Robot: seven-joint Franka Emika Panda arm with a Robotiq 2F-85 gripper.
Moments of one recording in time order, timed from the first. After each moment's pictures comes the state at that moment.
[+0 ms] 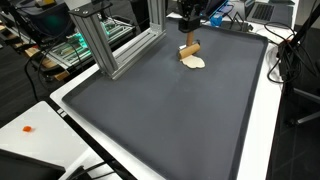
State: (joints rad) arm 0.15 0.11 0.11 -2.16 0.01 2.28 0.60
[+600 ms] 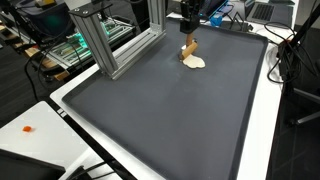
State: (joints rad) arm 0.15 0.11 0.11 -2.16 0.00 2.29 0.32
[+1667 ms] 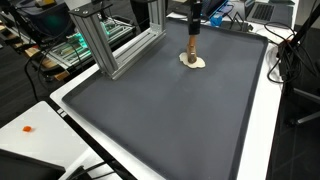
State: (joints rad) arm 0.13 0.10 0.11 -2.16 -0.01 2.33 -0.35
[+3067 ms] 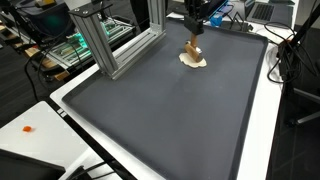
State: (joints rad) arm 0.11 0.09 0.15 -2.21 0.00 2.42 -0.76
